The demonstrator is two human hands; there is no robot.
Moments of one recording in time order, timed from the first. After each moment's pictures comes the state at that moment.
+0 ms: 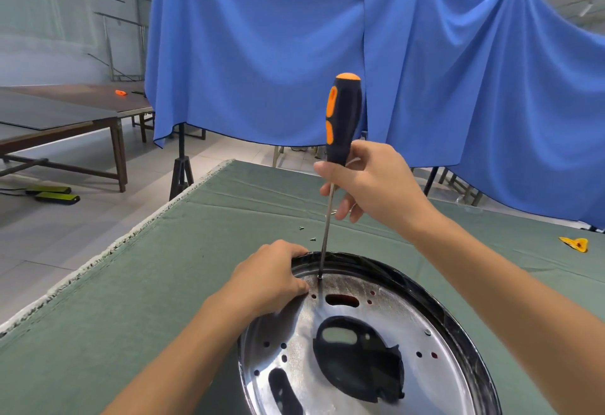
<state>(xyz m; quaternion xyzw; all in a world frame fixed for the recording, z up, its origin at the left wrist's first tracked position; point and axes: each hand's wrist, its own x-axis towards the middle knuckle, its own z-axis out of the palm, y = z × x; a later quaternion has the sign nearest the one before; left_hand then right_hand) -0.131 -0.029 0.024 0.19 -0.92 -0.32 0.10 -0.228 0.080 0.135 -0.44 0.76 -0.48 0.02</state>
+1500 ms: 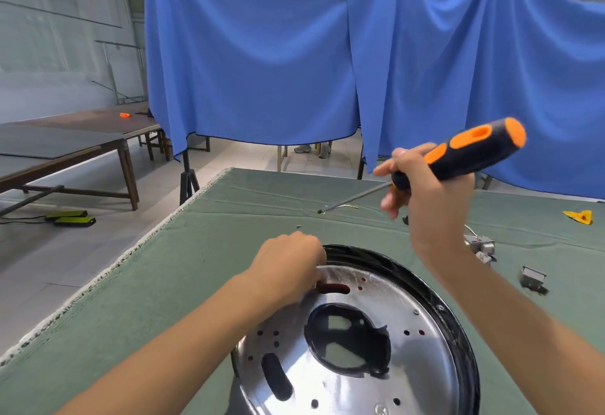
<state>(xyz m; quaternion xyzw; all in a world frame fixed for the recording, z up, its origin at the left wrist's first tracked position) -0.149 0.000 0.039 0.11 -0.99 -0.01 0.11 -0.225 0.135 0.110 -0.32 0.51 -0.79 -0.10</state>
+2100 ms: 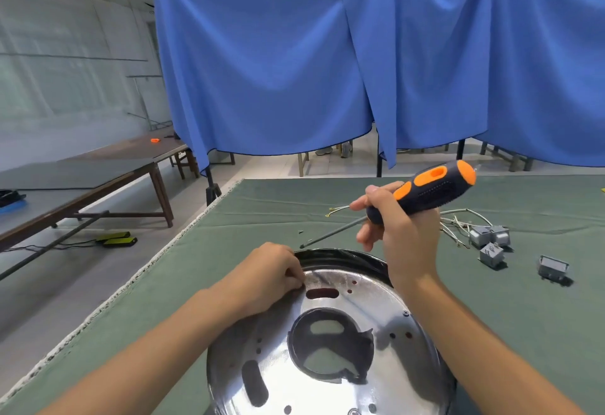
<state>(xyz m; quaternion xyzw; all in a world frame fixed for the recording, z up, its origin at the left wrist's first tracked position) -0.147 -0.017 0.030 0.09 -0.98 -0.12 0.10 -0.233 0.150 0.071 -0.27 0.49 -0.83 -0.01</state>
